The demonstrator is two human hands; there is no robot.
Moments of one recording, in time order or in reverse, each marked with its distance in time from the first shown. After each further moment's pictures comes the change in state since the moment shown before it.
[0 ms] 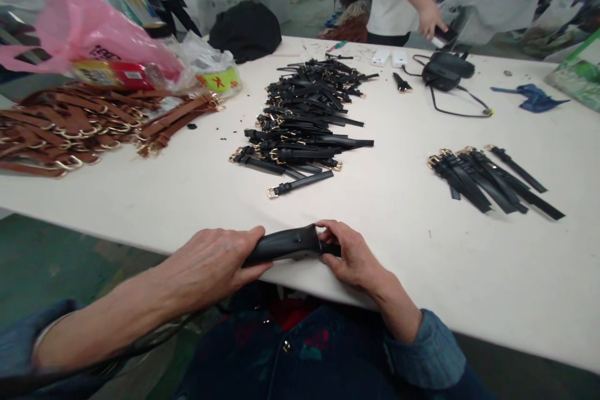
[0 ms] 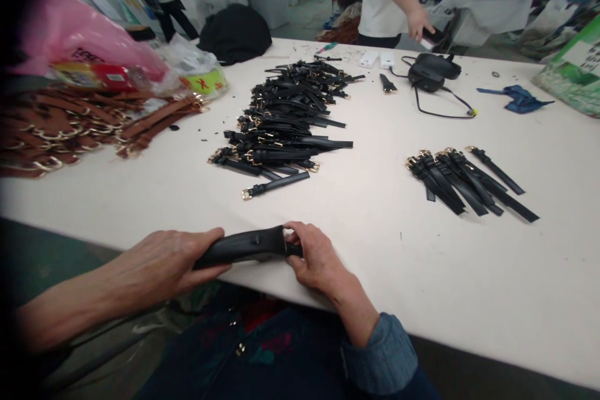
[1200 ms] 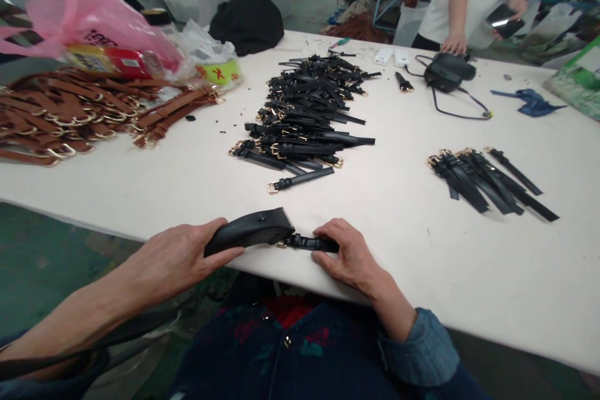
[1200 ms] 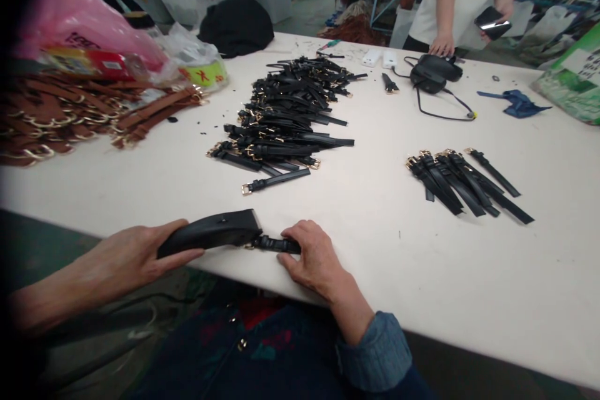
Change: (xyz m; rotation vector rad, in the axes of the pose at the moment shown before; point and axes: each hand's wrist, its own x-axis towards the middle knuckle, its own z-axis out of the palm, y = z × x) left_hand -0.016 -0.045 0.025 -0.198 0.063 -0.249; right_hand 0.000 -0.003 0.004 -0.126 0.059 -0.103
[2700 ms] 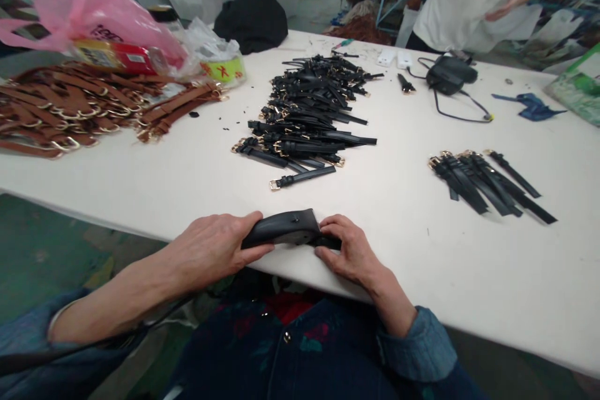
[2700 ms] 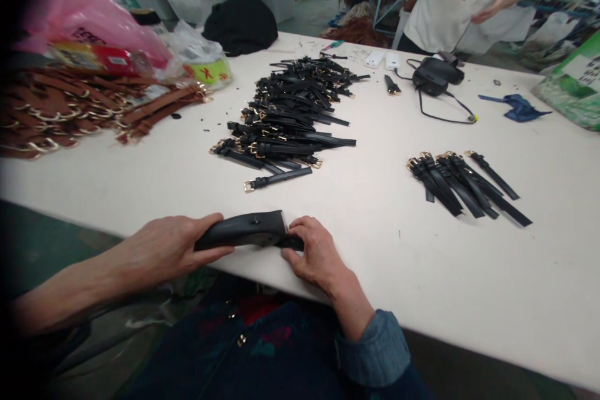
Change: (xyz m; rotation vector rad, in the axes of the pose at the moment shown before) left_hand 0.010 0.043 -0.008 0.140 0.022 0.151; right_hand 0.002 0.002 -0.002 0.051 0.016 0.008
